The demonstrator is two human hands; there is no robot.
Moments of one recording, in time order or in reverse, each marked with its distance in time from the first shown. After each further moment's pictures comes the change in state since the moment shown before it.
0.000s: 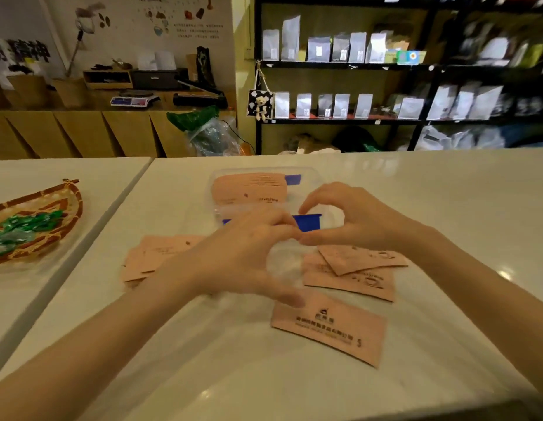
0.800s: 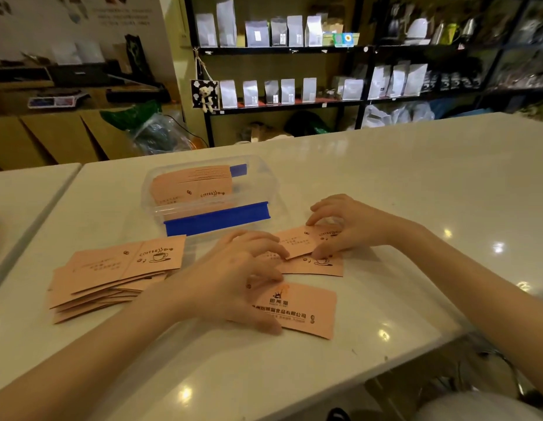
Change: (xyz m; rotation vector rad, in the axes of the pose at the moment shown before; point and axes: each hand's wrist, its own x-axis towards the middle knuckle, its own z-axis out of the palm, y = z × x) left_hand 0.018 0.014 0.044 0.008 -0.125 0.229; right_hand -0.053 0.076 0.003 -0.034 -0.133 0.317
